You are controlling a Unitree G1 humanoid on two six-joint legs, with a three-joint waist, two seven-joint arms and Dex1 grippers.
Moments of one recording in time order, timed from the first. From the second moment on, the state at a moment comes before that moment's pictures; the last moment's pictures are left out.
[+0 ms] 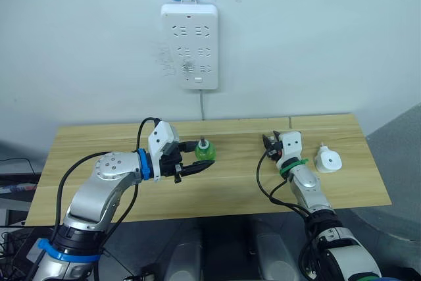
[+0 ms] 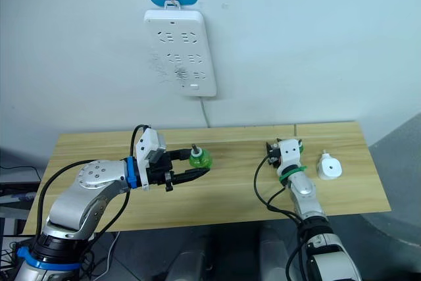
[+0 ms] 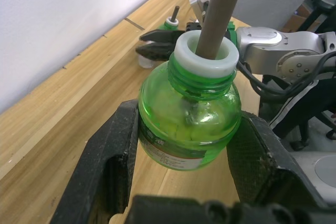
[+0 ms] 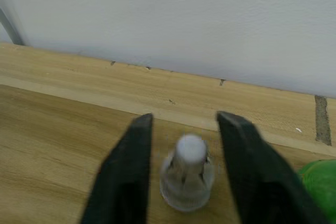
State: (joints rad) left arm -0.24 0.63 -0.05 -0.29 -0.40 0.43 -0.97; right arm -0.44 -0.15 0.01 0.73 0.06 -0.37 0.27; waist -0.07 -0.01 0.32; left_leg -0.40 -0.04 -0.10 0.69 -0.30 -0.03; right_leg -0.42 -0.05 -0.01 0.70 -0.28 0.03
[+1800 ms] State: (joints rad) left arm -0.36 0.47 -0.12 -0.10 -0.33 0.26 -0.98; right arm -0.48 -0.37 0.24 -0.22 0.37 0.44 0.82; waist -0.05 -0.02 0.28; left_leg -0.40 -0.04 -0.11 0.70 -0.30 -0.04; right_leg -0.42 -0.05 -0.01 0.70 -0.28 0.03
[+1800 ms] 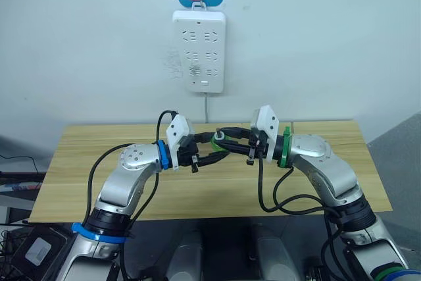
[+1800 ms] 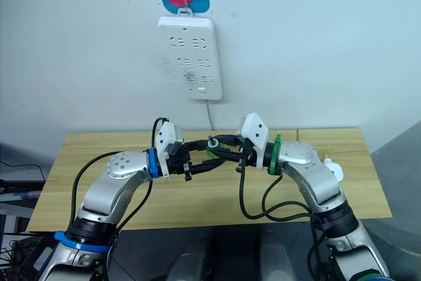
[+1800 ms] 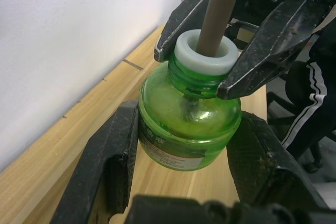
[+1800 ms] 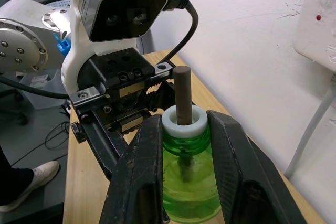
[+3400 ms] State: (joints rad) left arm -0.40 0.12 -0.14 -0.15 -0.28 0.05 -0.62; right arm -0.50 -0.29 -0.21 -0.19 1.83 0.85 -0.26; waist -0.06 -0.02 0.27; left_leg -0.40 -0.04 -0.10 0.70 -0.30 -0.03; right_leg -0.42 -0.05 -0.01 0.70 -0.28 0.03
